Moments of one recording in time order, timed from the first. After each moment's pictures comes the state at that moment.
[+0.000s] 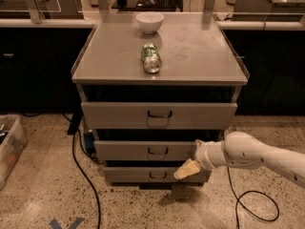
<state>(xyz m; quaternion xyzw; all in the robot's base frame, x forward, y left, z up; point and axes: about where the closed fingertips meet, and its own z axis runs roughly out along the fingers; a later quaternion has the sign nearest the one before) 0.584 -0.152 0.508 -0.43 0.83 0.17 0.32</state>
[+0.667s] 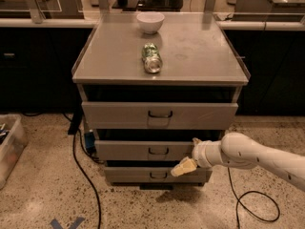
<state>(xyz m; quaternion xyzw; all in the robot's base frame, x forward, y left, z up) 0.599 -0.145 0.501 -0.42 0.82 0.17 0.34</state>
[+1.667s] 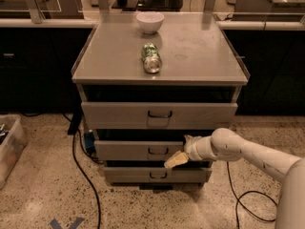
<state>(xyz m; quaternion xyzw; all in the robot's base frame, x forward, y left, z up) 0.658 -0.121 0.453 -0.41 0.81 0.21 0.35</state>
